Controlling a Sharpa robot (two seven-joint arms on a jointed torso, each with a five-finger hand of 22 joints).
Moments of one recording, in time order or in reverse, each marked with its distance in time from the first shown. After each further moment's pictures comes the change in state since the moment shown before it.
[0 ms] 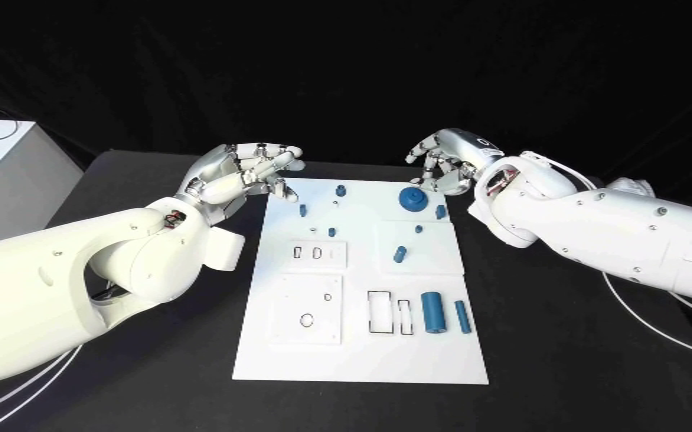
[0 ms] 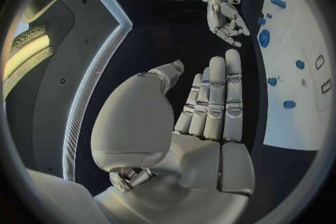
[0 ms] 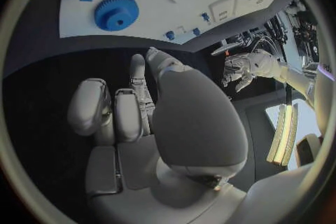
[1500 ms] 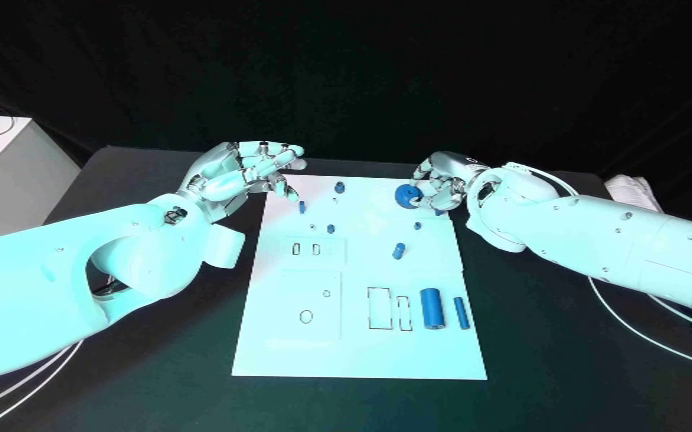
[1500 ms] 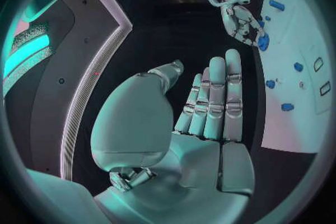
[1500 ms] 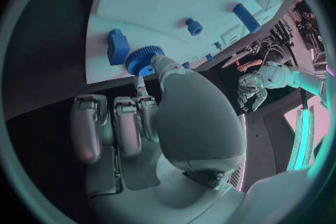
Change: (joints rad) left arm 0.000 0.010 0.000 -0.013 -0.013 0.021 -0.017; left_hand -0.008 0.000 0.000 0.000 0.000 -0.004 0.004 0.000 0.002 0.000 0.000 0.005 0.004 0.000 0.000 0.010 0.002 0.000 0.000 0.000 0.012 0.007; right arm -0.054 0.077 0.002 -0.128 -0.012 0.156 -0.086; right_hand -0.069 0.017 -0.033 0.017 0.060 -0.049 0.024 0.054 0.012 0.183 0.026 0.989 0.839 0.000 0.022 0.229 0.186 -0.062 0.039 0.025 0.292 0.210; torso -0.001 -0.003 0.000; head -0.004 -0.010
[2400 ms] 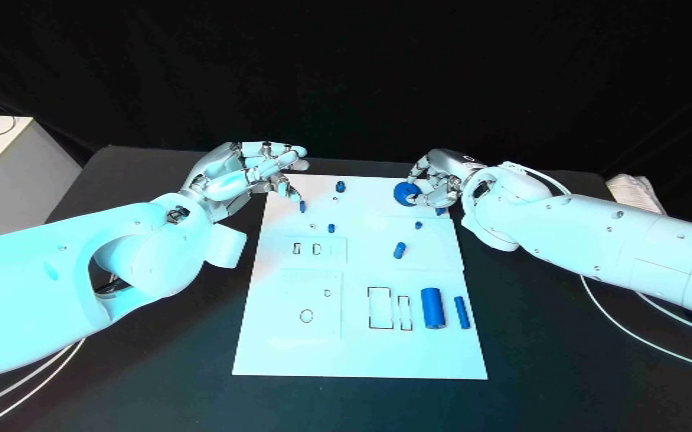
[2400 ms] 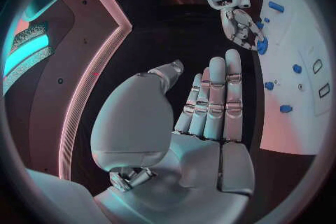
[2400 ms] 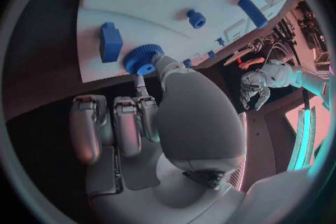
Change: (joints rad) left arm 0.000 0.003 0.000 -0.002 -0.002 0.009 -0.009; left_hand 0.000 0.000 0.000 0.000 0.000 0.000 0.000 0.000 0.001 0.000 0.000 0.000 0.001 0.000 0.000 0.004 0.000 0.000 -0.003 0.004 0.005 0.001; right arm -0.001 0.027 0.000 -0.016 0.003 -0.029 -0.019; right_hand 0.005 0.015 0.016 -0.010 -0.010 0.024 -0.009 0.018 0.003 0.000 0.000 0.005 0.000 0.000 0.000 0.004 0.000 -0.011 -0.004 0.003 0.010 0.000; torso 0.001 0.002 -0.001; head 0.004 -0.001
